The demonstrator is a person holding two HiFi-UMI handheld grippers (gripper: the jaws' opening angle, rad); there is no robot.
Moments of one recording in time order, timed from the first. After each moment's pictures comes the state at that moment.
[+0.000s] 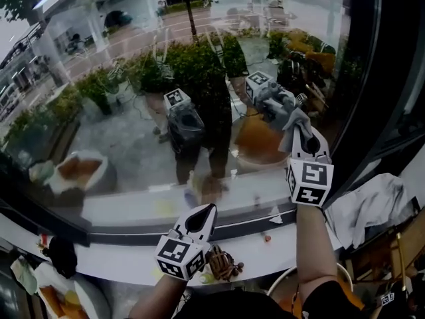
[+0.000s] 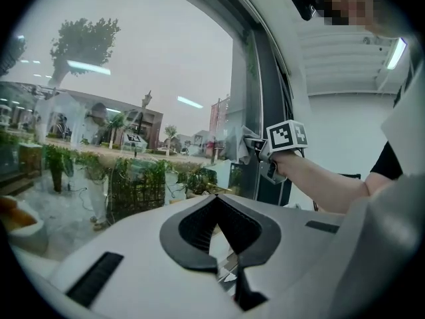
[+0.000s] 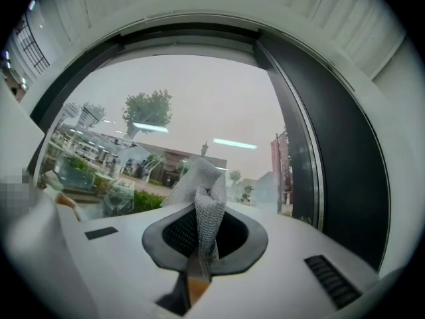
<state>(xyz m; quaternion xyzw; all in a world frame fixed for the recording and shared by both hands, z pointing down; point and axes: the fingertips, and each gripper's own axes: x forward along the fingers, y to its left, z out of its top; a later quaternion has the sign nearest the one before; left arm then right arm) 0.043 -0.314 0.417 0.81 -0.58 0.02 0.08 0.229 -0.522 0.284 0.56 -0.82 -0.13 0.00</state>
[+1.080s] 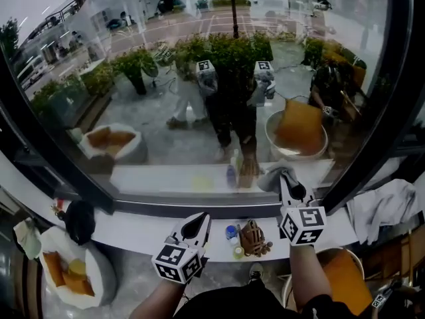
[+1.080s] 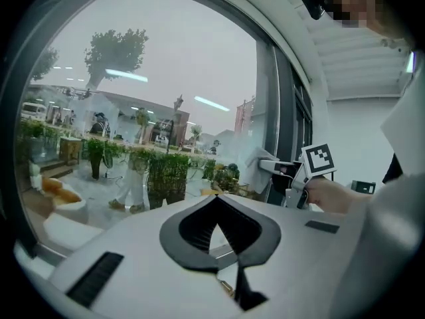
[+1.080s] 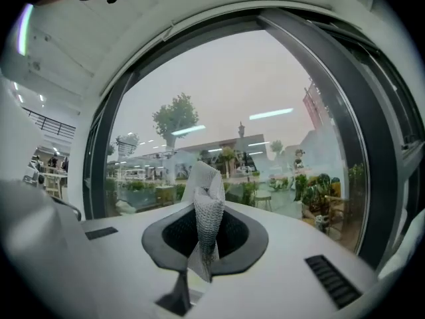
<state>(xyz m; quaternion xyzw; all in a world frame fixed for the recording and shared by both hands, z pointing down) -0.124 -0.054 0.454 0.74 -0.67 0.00 0.12 0.033 -0.230 0.399 0.38 -0.92 0.02 0.01</state>
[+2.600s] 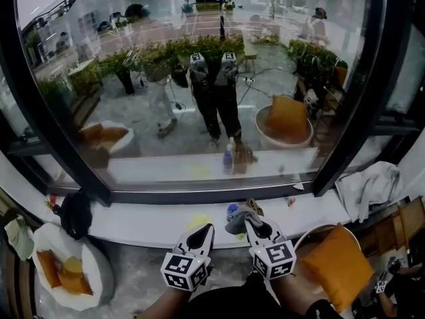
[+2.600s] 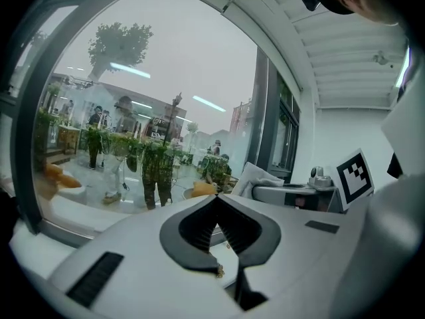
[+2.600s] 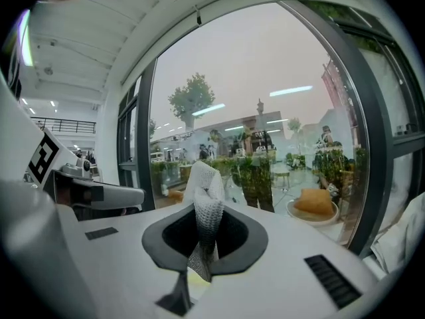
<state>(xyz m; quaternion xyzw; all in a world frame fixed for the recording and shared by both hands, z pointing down) -0.104 0.116 0.496 0.75 -0.64 -0.02 0.15 -0.014 0.050 0.490 0.31 -0.94 0.06 0.10</state>
